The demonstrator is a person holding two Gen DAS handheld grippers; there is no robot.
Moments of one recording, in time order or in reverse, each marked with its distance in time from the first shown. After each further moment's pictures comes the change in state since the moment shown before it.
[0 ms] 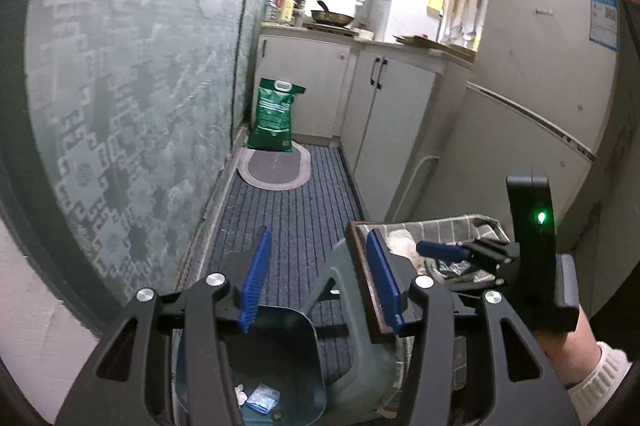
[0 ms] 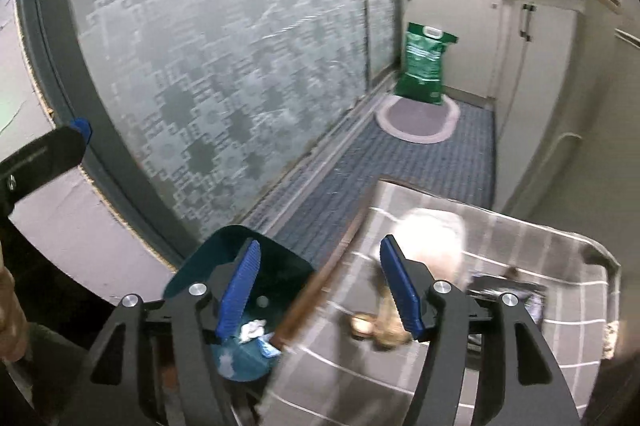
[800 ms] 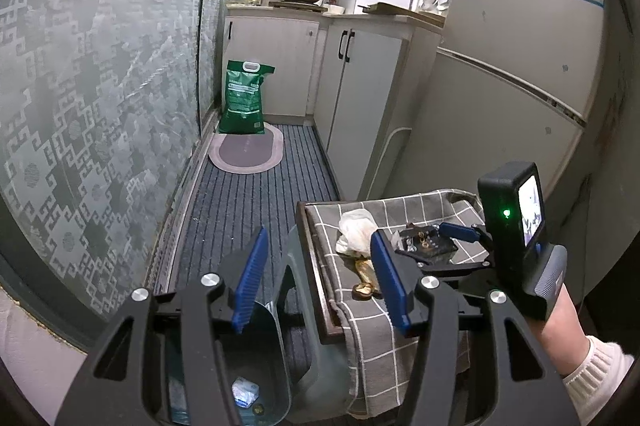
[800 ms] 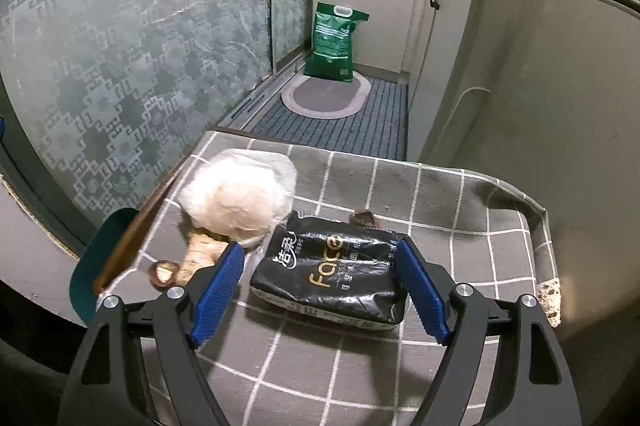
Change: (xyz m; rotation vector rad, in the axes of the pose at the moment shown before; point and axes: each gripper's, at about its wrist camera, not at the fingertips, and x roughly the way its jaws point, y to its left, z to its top) left arm 0.037 -0.046 -0.009 0.054 0.080 -0.064; right arm 0.012 -0.072 -0.038 0.070 0.048 -0.288
